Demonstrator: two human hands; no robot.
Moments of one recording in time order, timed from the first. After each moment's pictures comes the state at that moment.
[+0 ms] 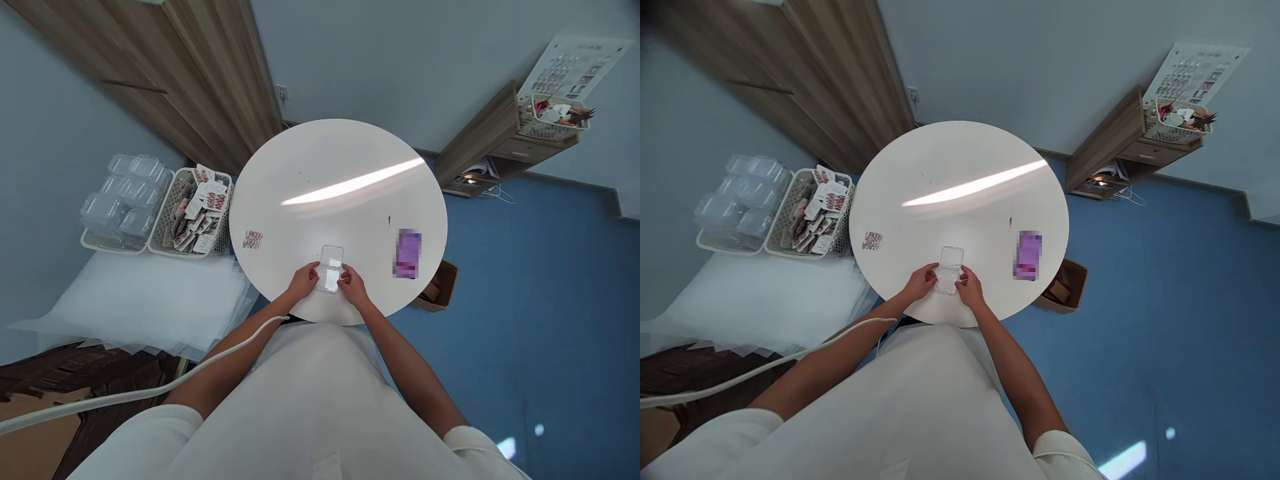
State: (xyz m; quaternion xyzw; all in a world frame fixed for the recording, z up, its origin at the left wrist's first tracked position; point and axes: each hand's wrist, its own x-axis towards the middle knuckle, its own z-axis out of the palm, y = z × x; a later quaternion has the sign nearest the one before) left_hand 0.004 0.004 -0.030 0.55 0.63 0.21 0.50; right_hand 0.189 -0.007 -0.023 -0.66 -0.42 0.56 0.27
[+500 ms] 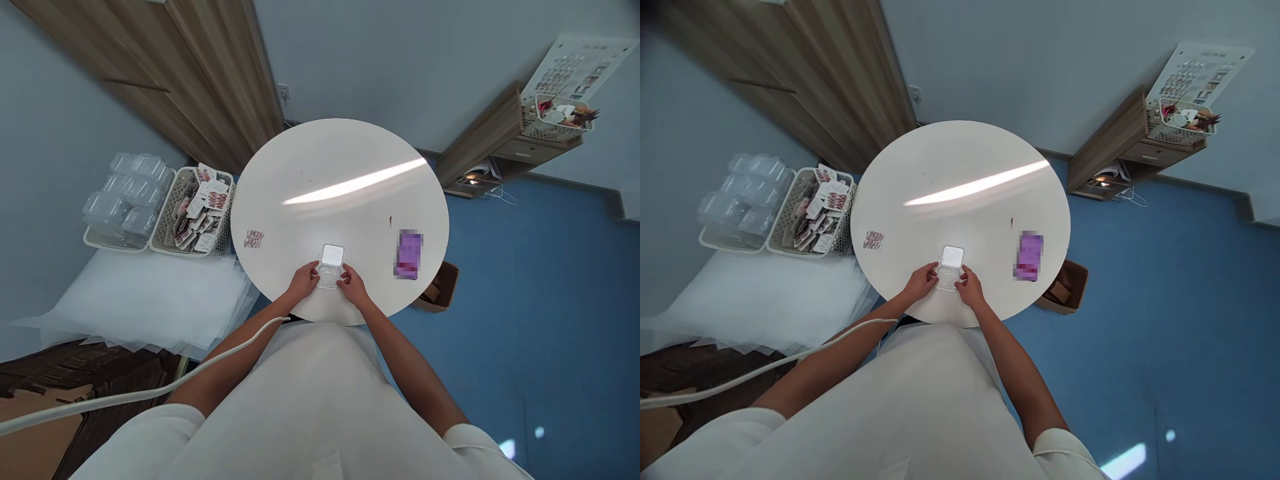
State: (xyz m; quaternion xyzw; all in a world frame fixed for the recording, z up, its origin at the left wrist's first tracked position) left_hand 0.004 0.004 -0.028 0.59 0.64 0.19 0.46; right_hand 0.189 -0.005 -0.029 -0.66 -0.43 0.56 0.26
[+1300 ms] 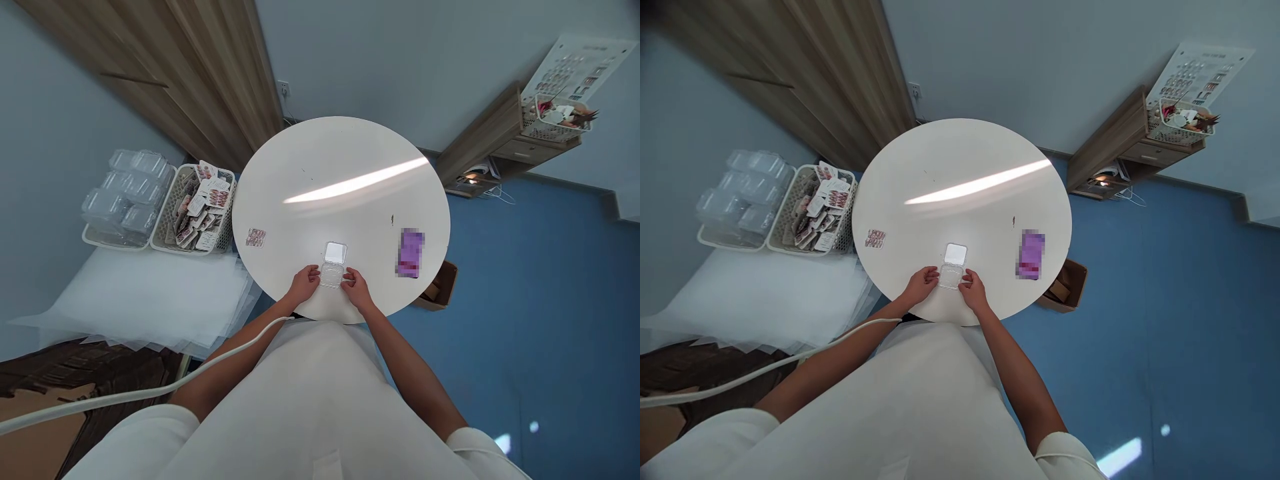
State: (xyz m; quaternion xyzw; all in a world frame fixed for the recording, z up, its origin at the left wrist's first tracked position) left_hand -0.001 -0.011 -0.035 0.48 0.64 0.25 0.54; right_hand 0.187 -0.018 -0.014 -0.67 -0.39 0.58 0.26
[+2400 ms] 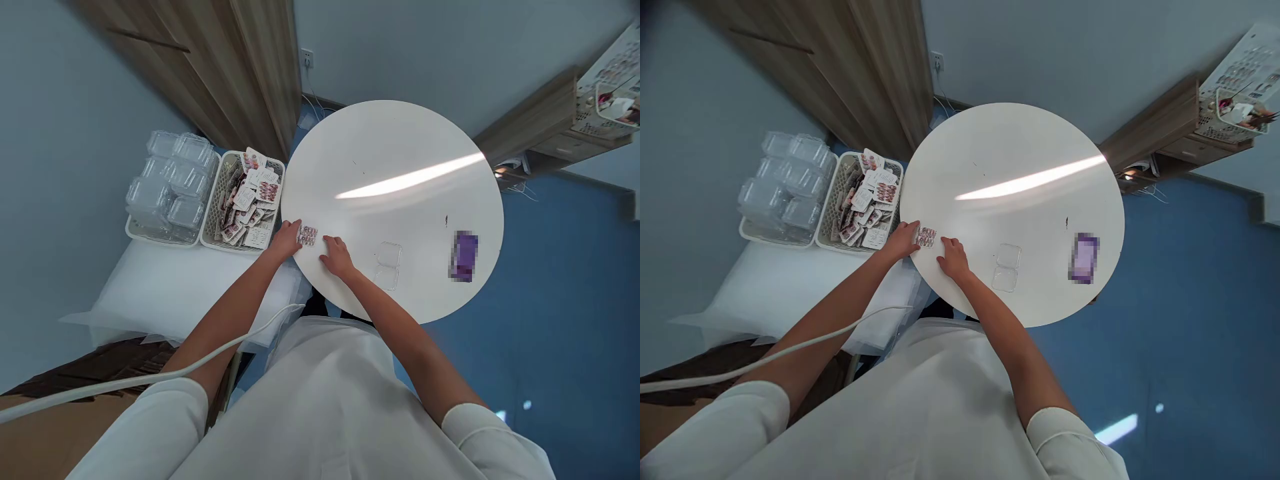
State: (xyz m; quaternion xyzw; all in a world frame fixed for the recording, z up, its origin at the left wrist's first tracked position) left_hand -0.206 0.093 -0.007 0.67 0.68 -0.01 0.30; right_hand -0.024 0.061 -0.014 -0.60 -0.69 0.40 0.08
